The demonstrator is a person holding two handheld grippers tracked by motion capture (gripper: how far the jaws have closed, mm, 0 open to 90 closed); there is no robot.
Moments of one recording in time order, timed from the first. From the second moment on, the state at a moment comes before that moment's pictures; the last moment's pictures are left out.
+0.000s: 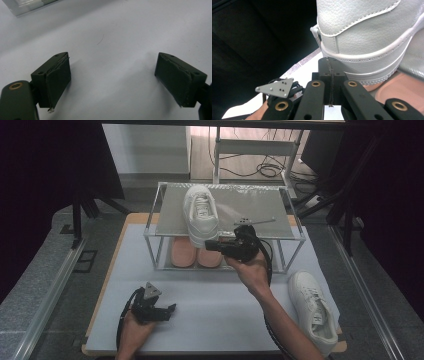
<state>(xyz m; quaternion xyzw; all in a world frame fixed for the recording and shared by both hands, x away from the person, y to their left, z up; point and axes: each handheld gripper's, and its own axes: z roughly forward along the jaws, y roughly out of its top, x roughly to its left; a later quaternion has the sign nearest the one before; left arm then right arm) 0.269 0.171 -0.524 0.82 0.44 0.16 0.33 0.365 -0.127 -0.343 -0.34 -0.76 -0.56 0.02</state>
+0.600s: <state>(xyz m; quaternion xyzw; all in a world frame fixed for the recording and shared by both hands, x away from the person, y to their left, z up) 0.269 0.171 -0.524 0.82 0.44 0.16 0.33 0.381 -0.107 -0.344 -0.33 -0.76 -0.55 0.01</state>
